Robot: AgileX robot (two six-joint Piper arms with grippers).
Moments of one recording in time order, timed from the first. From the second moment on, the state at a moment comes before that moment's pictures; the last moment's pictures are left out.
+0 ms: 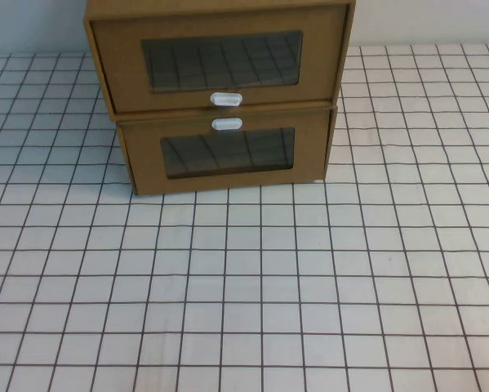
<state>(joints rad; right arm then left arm) 0.07 -0.01 0.02 0.03 0.38 0.03 -0.06 -0.01 0.03 -0.05 0.39 0.16</state>
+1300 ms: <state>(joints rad) 0.07 -0.01 0.02 0.03 0.38 0.03 -0.06 -0.01 0.03 -0.29 0.18 -0.06</state>
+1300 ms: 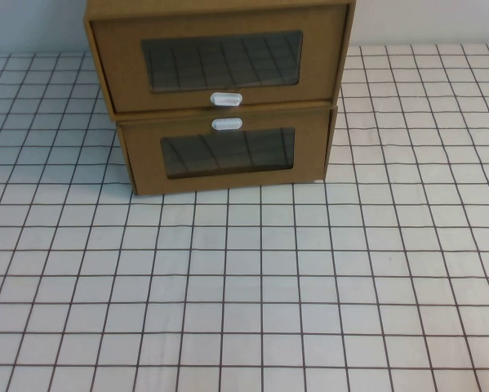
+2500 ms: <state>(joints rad) 0.07 -0.01 0.02 0.03 0.38 0.03 -0.06 1.07 -1.19 -0.55 0.79 0.49</state>
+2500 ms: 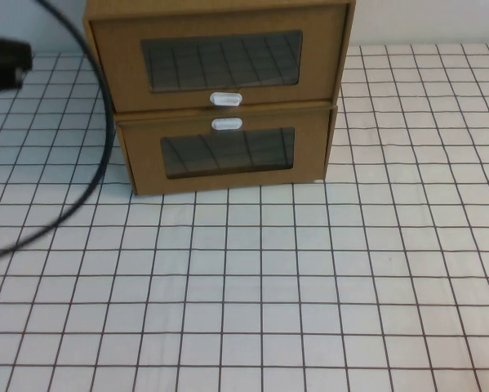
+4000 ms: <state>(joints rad) 0.07 -0.01 0.02 0.39 -0.08 0.03 -0.23 2.07 -2.30 -0.54 1.03 0.52</state>
